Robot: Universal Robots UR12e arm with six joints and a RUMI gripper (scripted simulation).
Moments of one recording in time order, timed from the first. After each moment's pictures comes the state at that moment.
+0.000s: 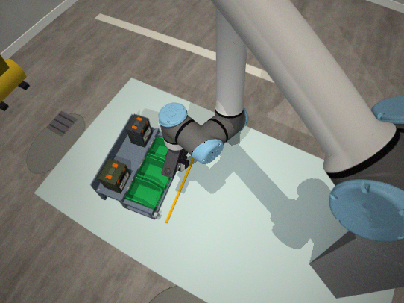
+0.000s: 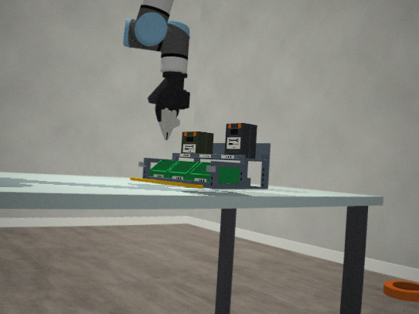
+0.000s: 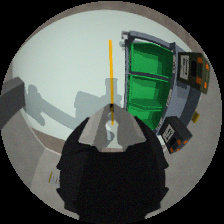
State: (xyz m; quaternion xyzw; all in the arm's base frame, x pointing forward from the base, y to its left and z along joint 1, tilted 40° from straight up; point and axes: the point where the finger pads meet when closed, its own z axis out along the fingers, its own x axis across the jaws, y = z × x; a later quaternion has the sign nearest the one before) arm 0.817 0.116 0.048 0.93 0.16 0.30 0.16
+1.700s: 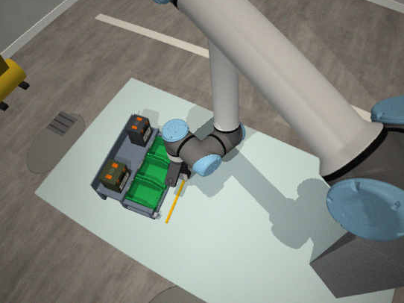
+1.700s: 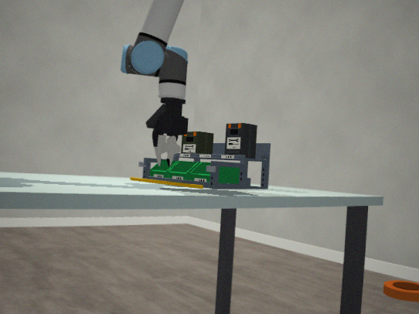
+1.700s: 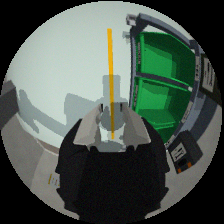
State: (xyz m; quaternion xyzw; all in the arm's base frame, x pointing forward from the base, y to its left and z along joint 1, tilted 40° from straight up) arm 0.870 0.101 -0.018 0.93 0.16 0.30 0.16
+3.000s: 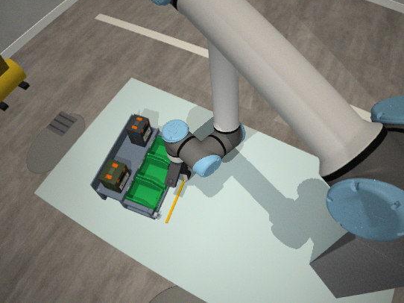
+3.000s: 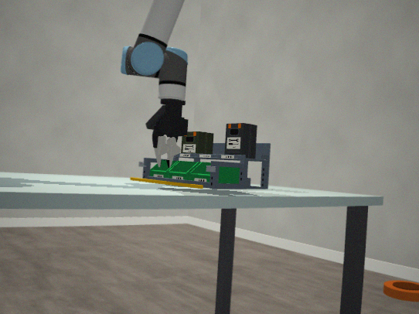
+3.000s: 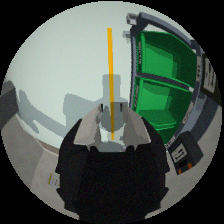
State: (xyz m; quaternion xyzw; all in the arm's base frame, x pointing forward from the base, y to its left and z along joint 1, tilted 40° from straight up) arm 0.872 0.100 -0.021 0.93 0.16 0.30 0.16
